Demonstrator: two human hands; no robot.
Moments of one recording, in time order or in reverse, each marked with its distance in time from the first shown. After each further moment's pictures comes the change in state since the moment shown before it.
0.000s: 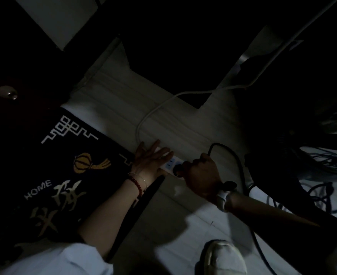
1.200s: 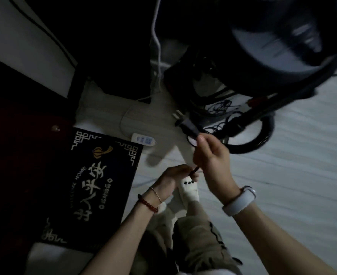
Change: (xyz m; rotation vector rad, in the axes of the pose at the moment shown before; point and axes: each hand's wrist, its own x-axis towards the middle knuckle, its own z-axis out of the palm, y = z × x) left_hand -0.189 0.260 -0.379 -1.437 -0.420 -0.247; right_hand -0.252 -0.109 -0.388 1.660 0.749 0.822
